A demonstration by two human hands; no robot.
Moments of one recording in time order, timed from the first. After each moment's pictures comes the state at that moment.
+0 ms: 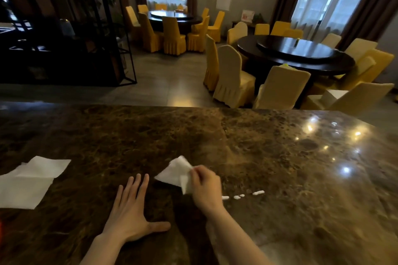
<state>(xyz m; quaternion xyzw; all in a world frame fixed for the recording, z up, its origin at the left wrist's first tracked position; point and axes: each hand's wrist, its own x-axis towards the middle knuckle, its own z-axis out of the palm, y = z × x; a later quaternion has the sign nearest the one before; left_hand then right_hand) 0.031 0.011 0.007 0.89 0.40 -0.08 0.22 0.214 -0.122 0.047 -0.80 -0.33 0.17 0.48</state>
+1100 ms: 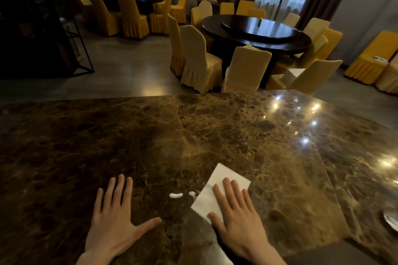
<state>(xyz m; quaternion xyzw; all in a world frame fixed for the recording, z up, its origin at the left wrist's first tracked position) 0.116 -0.050 -0.035 0.93 0.36 -0.03 0.10 0.318 -0.312 -0.038 -0.91 -0.41 0.06 0.07</state>
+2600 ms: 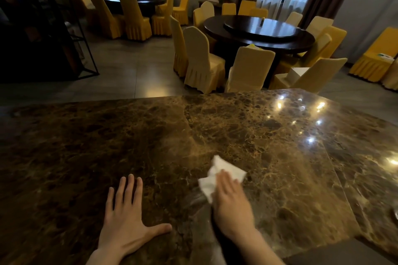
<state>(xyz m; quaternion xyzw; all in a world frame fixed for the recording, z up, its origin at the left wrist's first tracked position) 0.112 -0.048 -0.027 0.93 0.35 -0.06 0.13 0.303 -0.262 -0.021 -0.91 -0.40 -0.02 0.13</state>
